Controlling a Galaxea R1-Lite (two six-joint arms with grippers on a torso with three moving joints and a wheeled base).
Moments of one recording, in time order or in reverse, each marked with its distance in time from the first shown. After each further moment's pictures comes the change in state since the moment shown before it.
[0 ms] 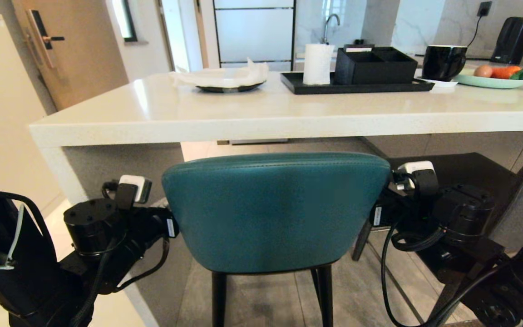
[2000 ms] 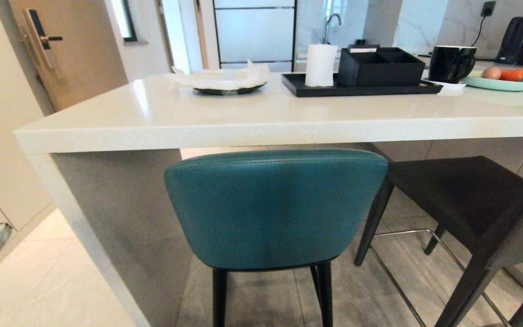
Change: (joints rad) left arm 0.155 -1.268 0.180 0.897 0.060 -0.041; right arm -0.334 -1.227 0.198 0.764 -0.026 -0.118
